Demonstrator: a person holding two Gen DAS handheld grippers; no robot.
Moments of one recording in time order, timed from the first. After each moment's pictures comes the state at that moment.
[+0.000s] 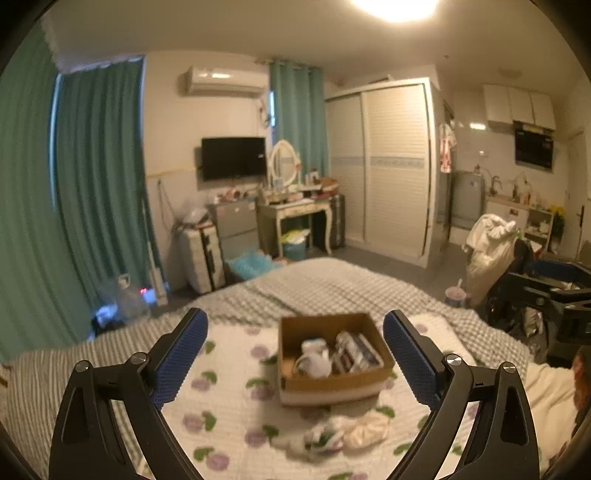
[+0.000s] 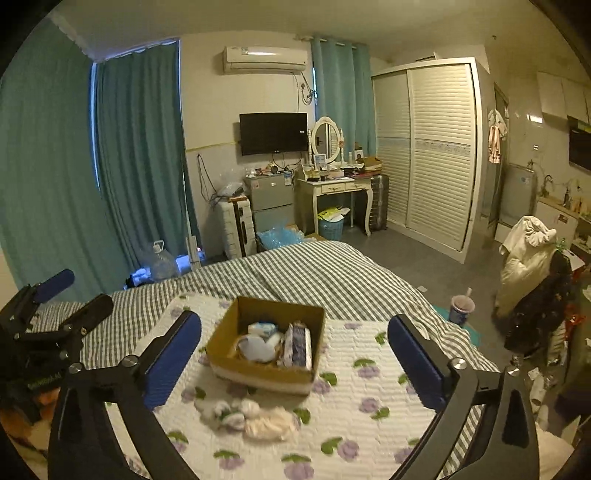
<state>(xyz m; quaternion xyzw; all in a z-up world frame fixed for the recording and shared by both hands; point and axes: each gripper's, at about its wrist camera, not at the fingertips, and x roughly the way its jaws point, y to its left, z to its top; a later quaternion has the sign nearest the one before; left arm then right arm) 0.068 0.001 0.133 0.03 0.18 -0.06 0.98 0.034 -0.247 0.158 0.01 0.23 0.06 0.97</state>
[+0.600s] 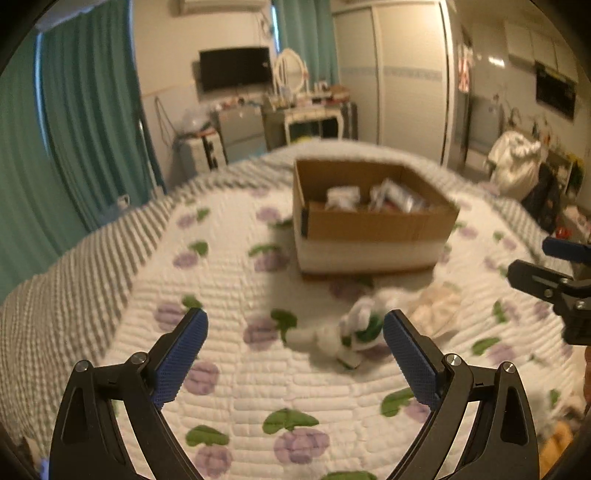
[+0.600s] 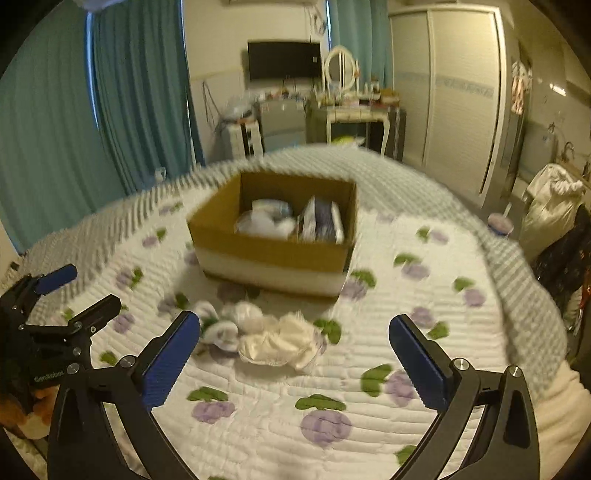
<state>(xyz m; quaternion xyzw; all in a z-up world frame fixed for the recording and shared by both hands) 0.109 0.013 -0.074 0.06 0.34 -0.04 0.94 0.082 -0.212 -0.054 0.00 0.36 0.08 0.93</state>
